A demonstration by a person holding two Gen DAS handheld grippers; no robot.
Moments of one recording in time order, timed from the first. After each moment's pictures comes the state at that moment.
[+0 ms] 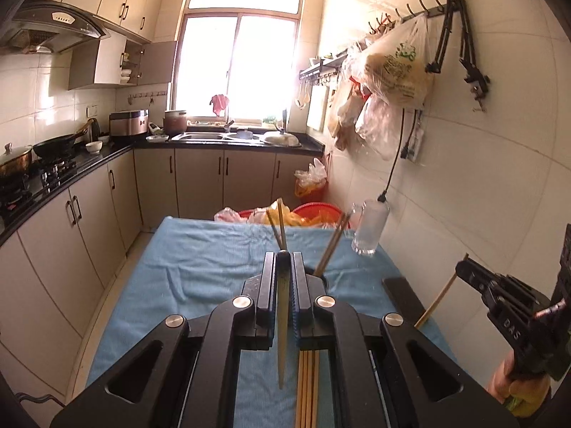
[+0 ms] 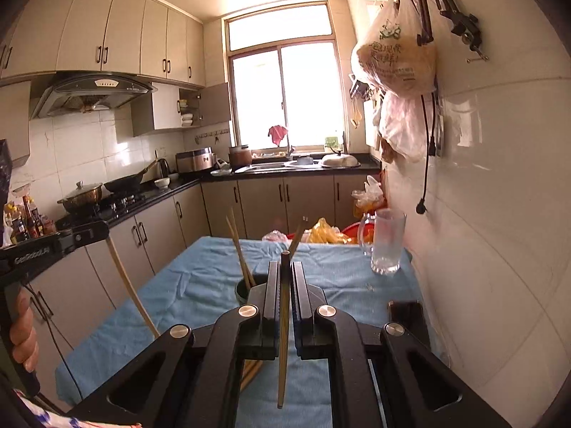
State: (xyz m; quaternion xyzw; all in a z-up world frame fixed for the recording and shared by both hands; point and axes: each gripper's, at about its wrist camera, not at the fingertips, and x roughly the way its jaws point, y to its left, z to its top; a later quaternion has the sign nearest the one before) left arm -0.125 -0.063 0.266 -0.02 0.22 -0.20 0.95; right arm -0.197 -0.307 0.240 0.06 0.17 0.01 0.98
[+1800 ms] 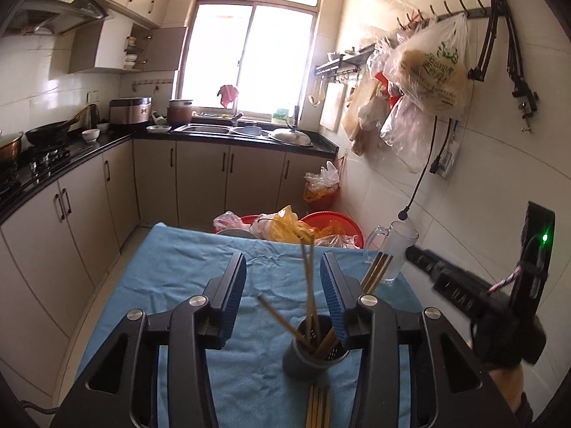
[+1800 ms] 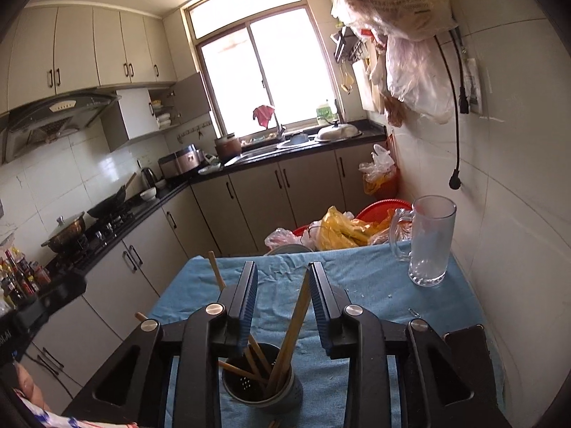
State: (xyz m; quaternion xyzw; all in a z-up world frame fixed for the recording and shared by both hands) left arm -0.012 -0.081 0.252 -0.05 0.24 -0.19 0.95; right arm -0.027 -0.330 0.221 0.15 0.21 0.00 0.97
